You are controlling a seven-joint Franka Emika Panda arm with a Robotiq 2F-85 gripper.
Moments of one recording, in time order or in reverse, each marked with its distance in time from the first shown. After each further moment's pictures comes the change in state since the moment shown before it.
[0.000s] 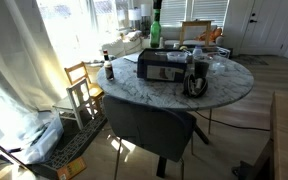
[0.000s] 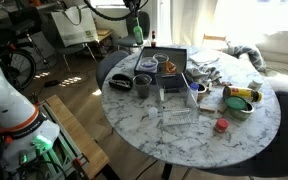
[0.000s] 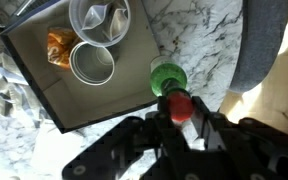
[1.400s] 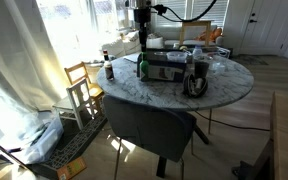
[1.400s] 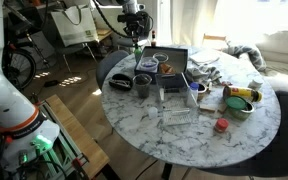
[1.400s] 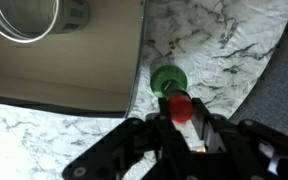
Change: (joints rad) arm 0.045 0.265 0.062 -0.031 -0.095 0.255 -0.329
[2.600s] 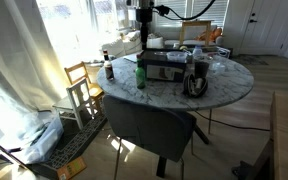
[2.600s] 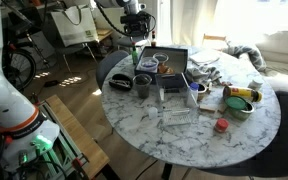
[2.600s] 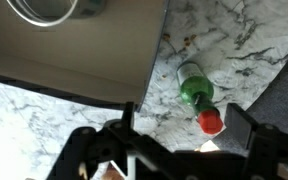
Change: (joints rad) arm -0.026 -0.027 0.000 -0.047 -0.011 0.080 -0.077
